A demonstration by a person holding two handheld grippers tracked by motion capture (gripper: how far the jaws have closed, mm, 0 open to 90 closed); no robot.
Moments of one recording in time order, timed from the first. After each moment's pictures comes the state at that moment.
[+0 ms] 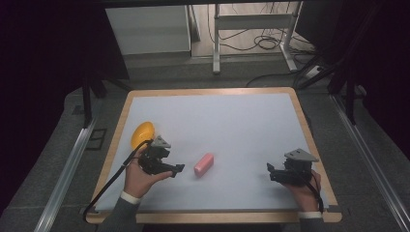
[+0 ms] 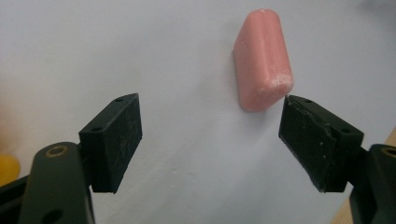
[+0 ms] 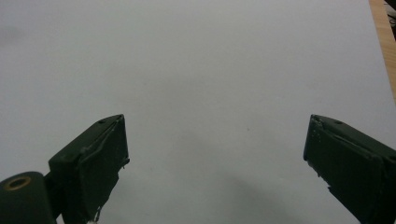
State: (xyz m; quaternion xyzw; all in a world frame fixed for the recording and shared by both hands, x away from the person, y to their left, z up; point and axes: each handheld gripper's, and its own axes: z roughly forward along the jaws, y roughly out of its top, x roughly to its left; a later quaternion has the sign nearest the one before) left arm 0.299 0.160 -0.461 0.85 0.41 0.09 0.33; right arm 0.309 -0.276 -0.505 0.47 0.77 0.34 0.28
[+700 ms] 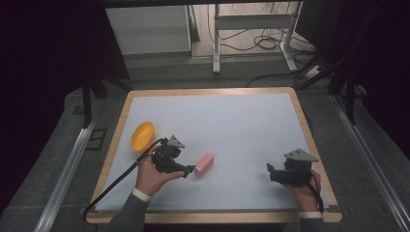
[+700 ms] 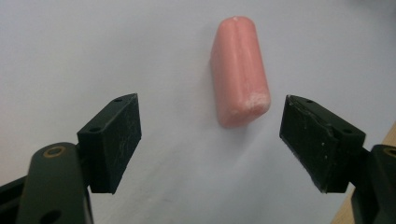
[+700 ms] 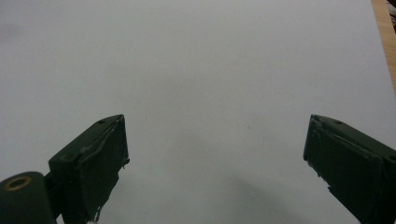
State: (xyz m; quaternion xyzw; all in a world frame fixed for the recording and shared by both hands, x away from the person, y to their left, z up) left arm 0.308 0.124 -0.460 0.87 0.38 0.08 0.31; right arm 0.309 -0.277 -0.506 0.47 0.77 0.34 0.28
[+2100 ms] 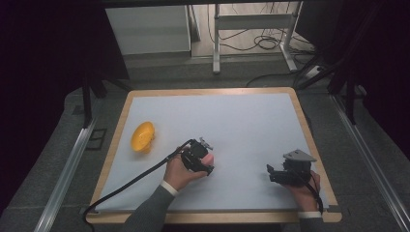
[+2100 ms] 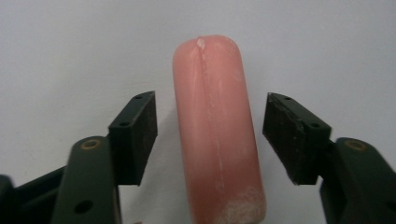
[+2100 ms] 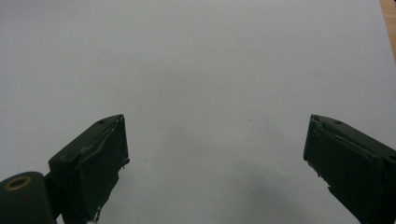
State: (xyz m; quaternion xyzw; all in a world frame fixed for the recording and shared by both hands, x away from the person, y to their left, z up) left arm 0.339 0.052 -0.498 0.89 0.38 0.08 0.25; right arm 0.311 -0.277 -0.512 0.47 0.77 0.32 0.28
